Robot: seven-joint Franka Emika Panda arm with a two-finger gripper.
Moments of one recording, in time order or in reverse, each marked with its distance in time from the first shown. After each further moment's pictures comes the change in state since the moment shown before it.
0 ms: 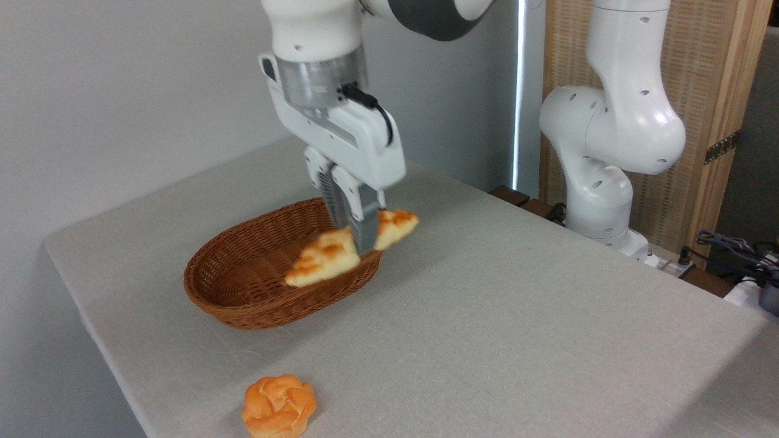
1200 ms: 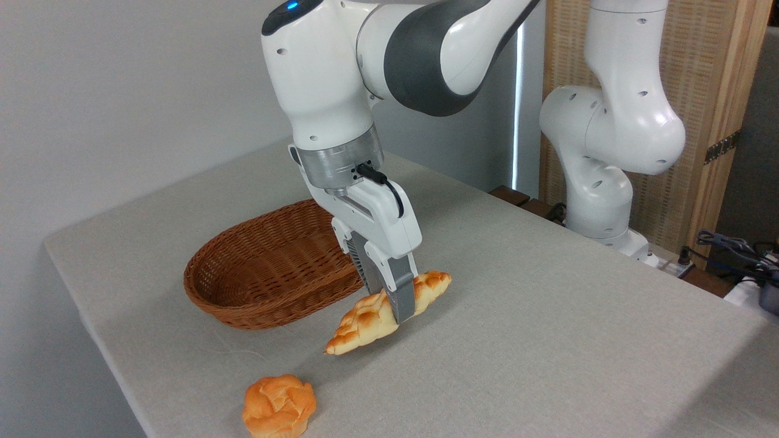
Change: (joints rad) arm -0.007 0.034 -0.004 -0.160 0.153 0.158 0.001
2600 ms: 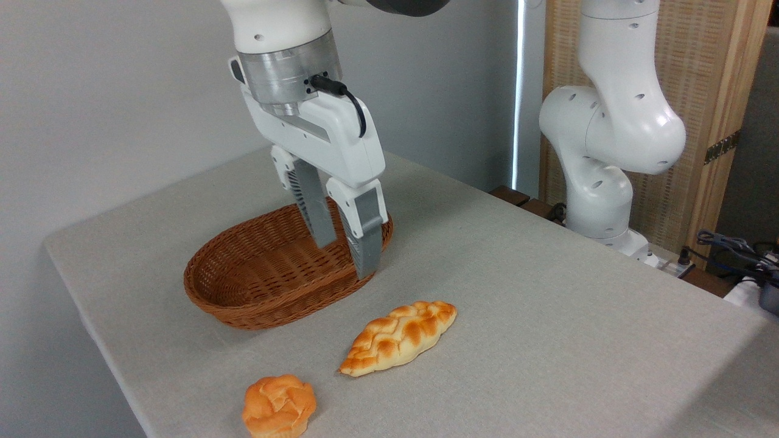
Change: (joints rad) arm 0.017 0.109 0.010 0.409 -0.099 -0.255 -0.019
